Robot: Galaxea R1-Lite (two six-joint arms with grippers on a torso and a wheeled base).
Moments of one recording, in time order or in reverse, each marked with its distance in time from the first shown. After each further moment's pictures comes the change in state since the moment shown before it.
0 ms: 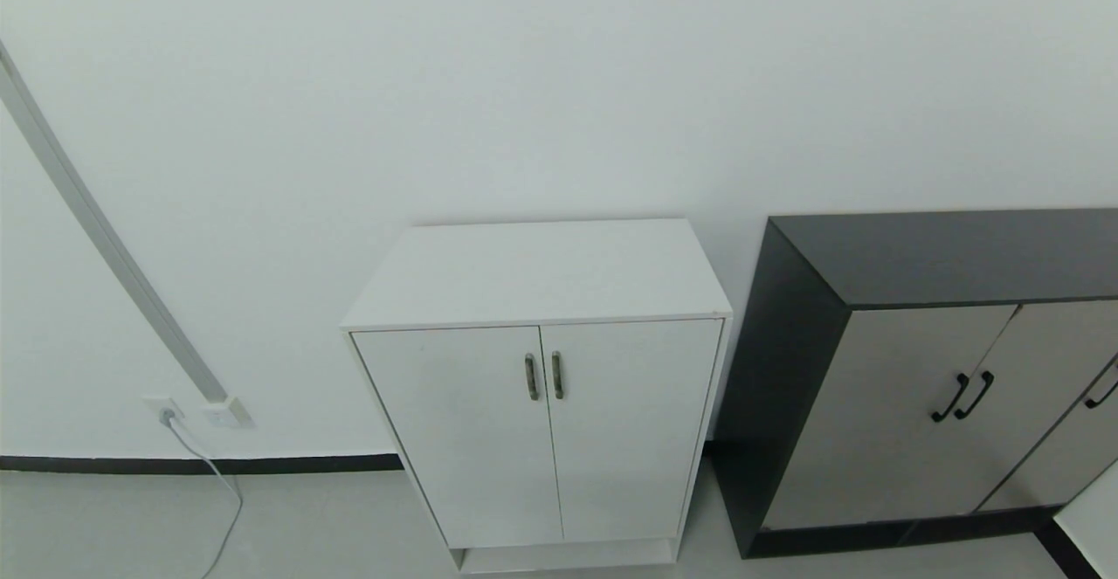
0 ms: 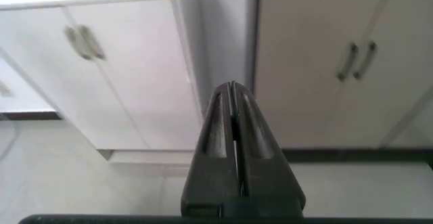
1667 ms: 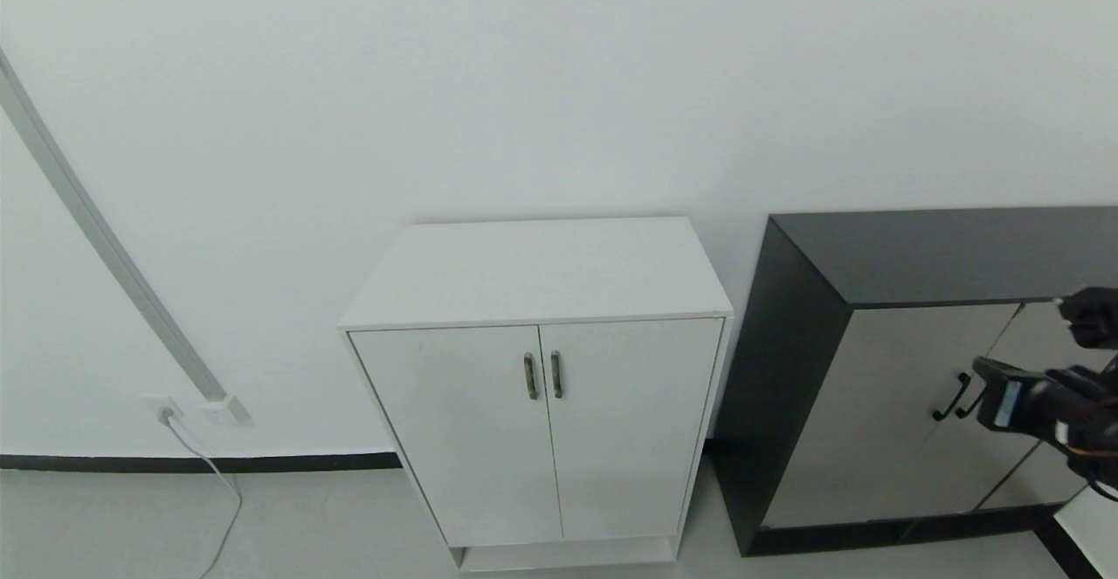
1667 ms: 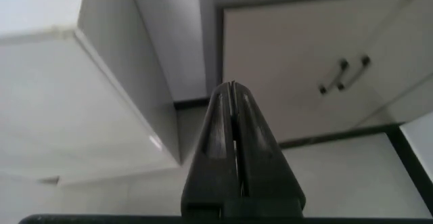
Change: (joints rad) left arm -0.001 0.000 0.000 0.000 -0.003 0.002; right arm -0.010 1.364 -0.274 -0.956 -0.185 0.015
